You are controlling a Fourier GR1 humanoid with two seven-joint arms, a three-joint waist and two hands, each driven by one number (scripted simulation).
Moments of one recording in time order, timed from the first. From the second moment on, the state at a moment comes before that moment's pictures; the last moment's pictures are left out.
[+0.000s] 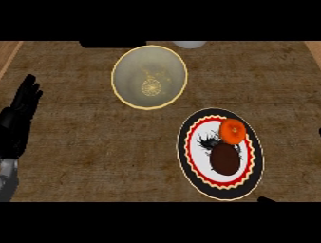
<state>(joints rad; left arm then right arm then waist) -0.14 0.51 -0.12 -1.53 0.24 0.30 0.08 0.24 -0.34 0.30 -2.32 0.95 -0.10 0.89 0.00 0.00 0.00</state>
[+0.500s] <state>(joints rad) -0.16 0.49 -0.12 -1.54 0.23 0.29 0.09 0.00 -0.32 0.25 -2.17 0.73 0.25 1.03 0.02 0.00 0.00</state>
